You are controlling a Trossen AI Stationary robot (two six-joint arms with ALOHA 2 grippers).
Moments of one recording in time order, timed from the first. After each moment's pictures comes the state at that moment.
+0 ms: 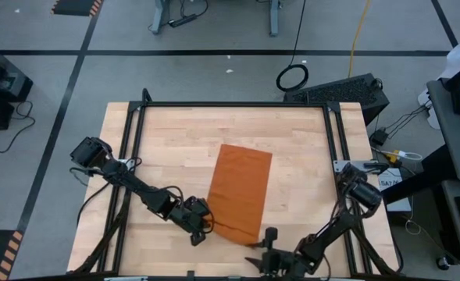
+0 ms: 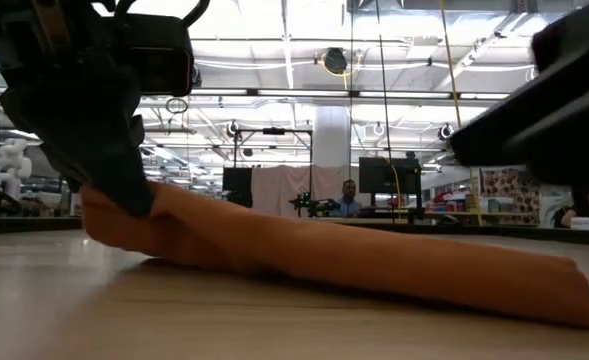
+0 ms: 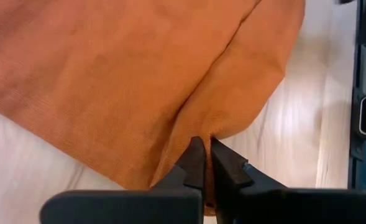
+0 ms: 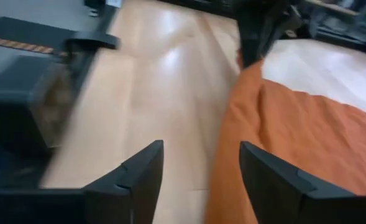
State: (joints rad) left arm -0.54 1.70 0.83 -0.01 -0.15 -0.91; right arm 0.89 2.15 1.14 0.31 0.97 0.42
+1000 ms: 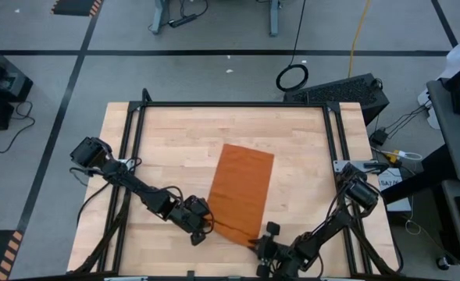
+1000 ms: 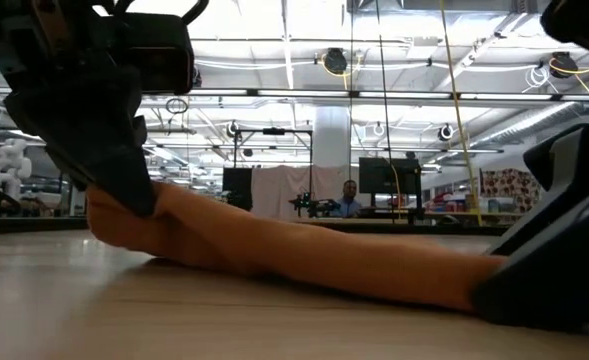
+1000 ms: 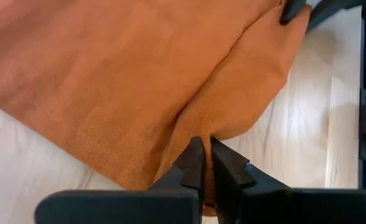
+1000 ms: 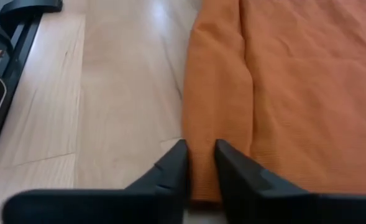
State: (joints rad) left arm -0.54 1.70 0.83 -0.01 -0.17 -0.88; right arm 0.84 2.17 1.16 0.02 0.84 0.91
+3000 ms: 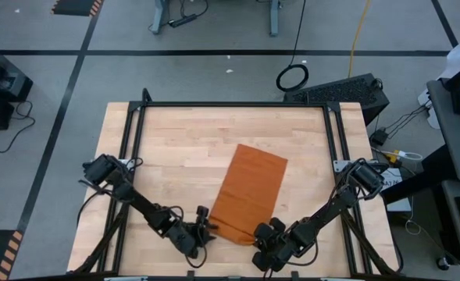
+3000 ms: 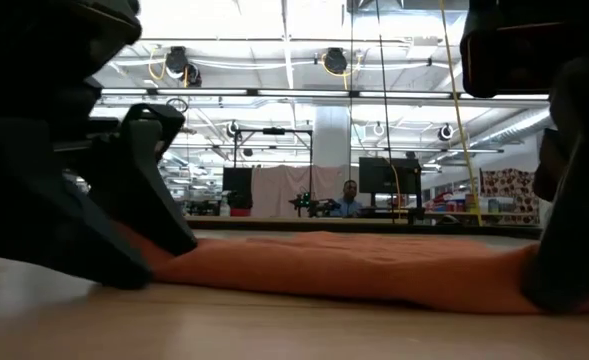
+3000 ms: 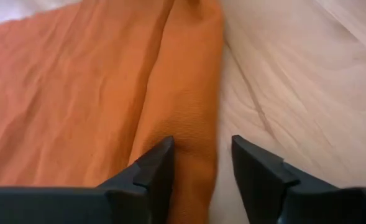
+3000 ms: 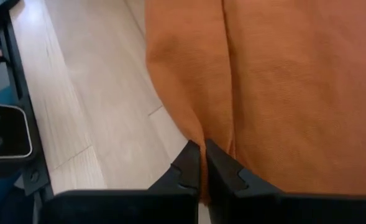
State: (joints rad) left arm -0.67 1.94 0.83 0.33 -0.47 -0.09; right arm 0.73 1.99 1.15 -0.21 0.37 1.27
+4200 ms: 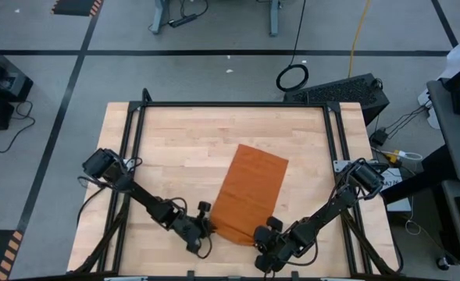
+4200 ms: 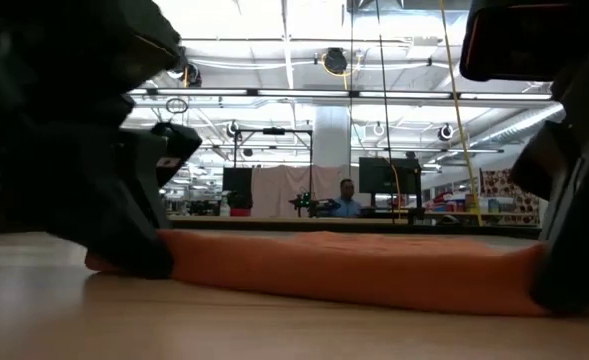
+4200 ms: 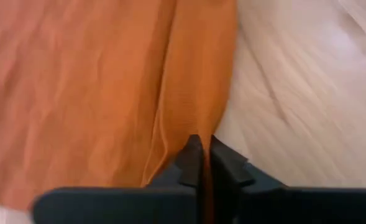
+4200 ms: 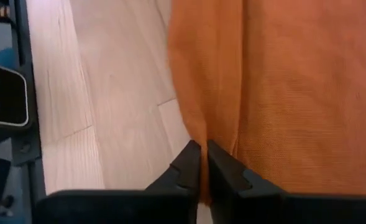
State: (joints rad) left arm -0.59 1.88 0.83 0.20 -0.29 -0.16; right arm 0.73 1.99 1.15 -0.20 0.36 1.08
